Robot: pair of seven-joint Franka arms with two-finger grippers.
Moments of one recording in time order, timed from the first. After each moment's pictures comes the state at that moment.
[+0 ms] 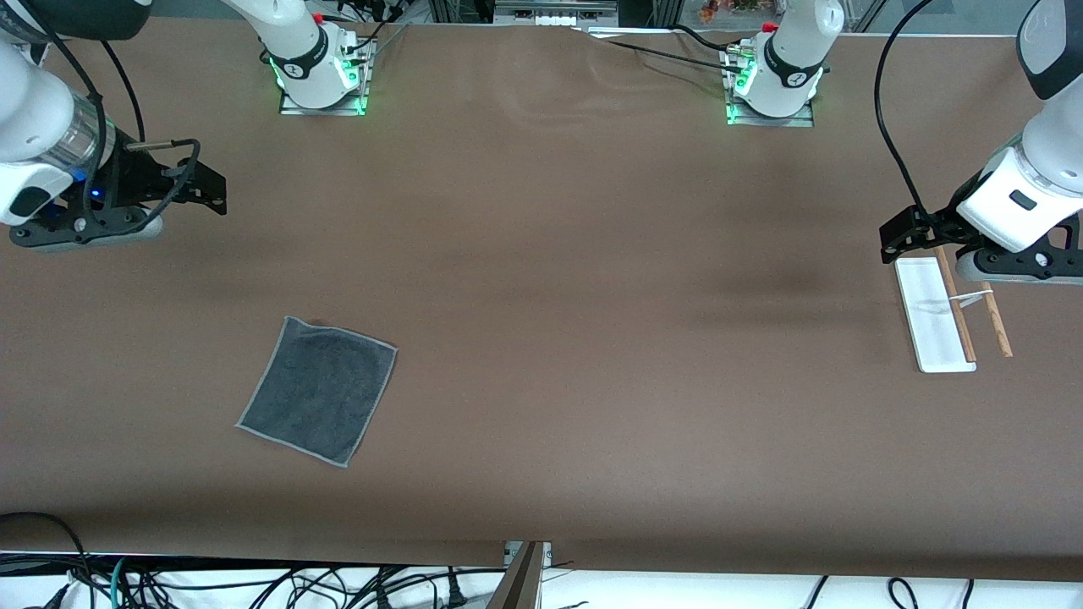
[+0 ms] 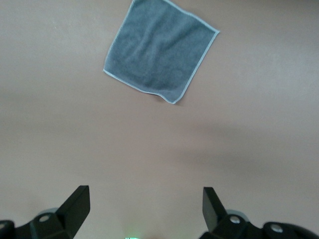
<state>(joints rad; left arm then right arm) 0.04 0.09 -0.12 -1.60 0.05 1.70 -0.05 0.18 0.11 -0.03 -1.53 -0.01 1.53 -0.01</state>
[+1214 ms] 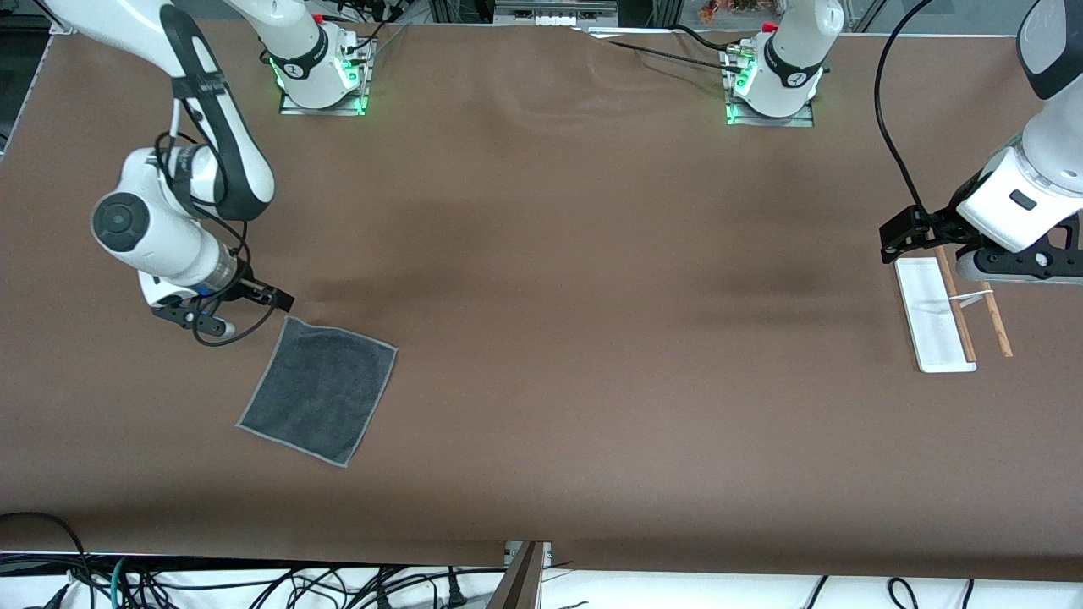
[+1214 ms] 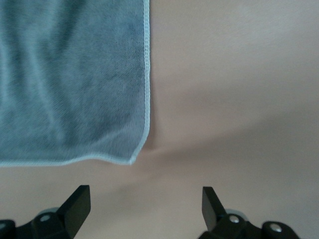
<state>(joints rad) 0.04 0.09 -0.12 -1.60 0.05 1.70 -0.05 0.12 0.34 -0.07 -2.13 0.03 2.45 0.37</state>
